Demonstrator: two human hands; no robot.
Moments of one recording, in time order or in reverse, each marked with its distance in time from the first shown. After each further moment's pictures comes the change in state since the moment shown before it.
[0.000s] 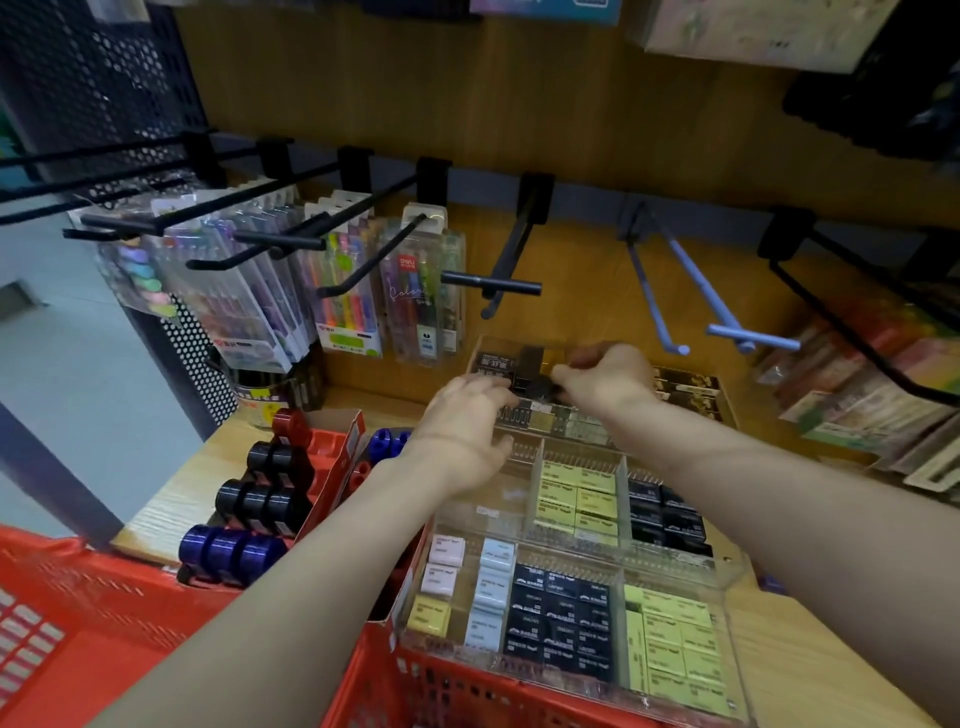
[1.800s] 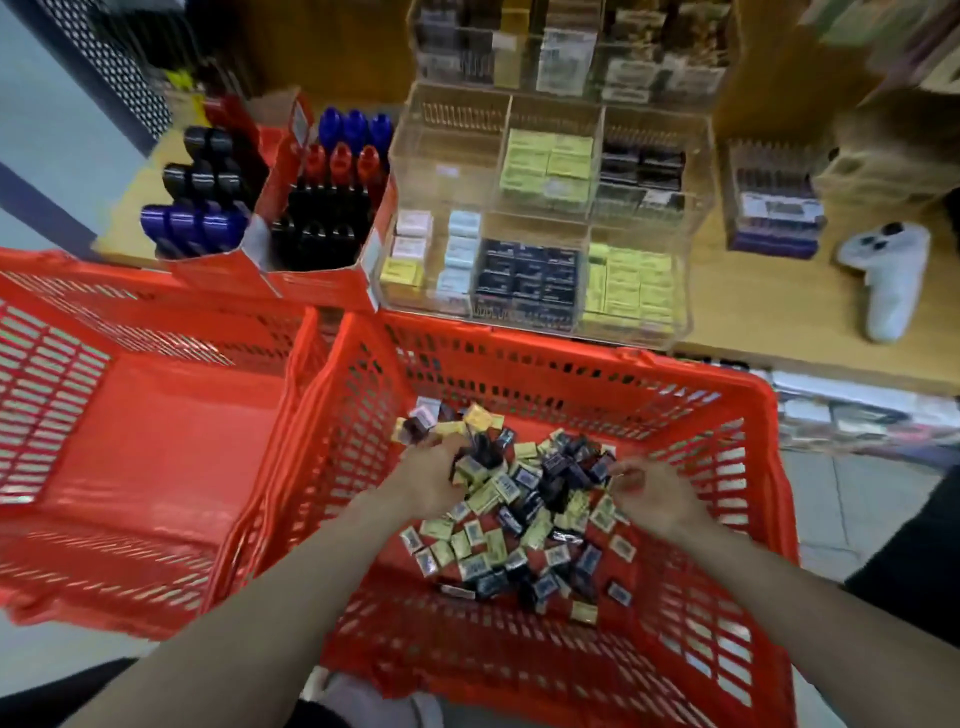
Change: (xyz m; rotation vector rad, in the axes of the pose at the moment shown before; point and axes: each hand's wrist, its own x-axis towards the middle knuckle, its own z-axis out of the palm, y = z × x) left_hand -0.269 -0.012 0.199 -0.133 -0.774 -0.326; right_hand -0.246 0.350 -0.041 -0.499 -0.644 0.281
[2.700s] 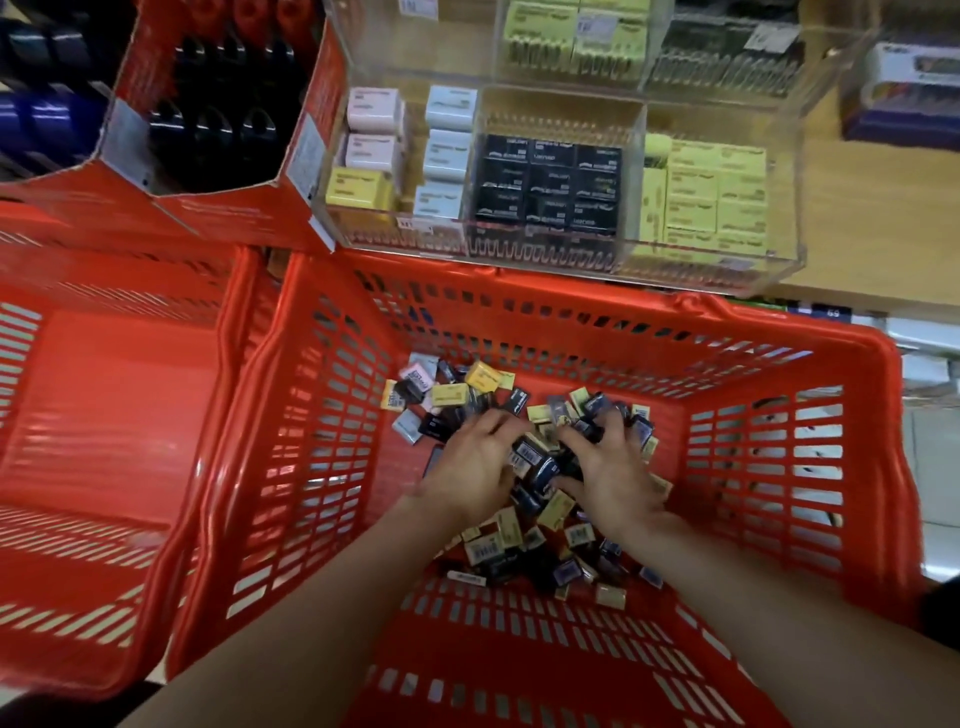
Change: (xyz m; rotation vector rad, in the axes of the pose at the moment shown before) left_hand 0.051 0.007 0.065 -0.029 0.152 0.239; right_hand 0.053 -0.013 0.089 -0.375 0.090 -0.203
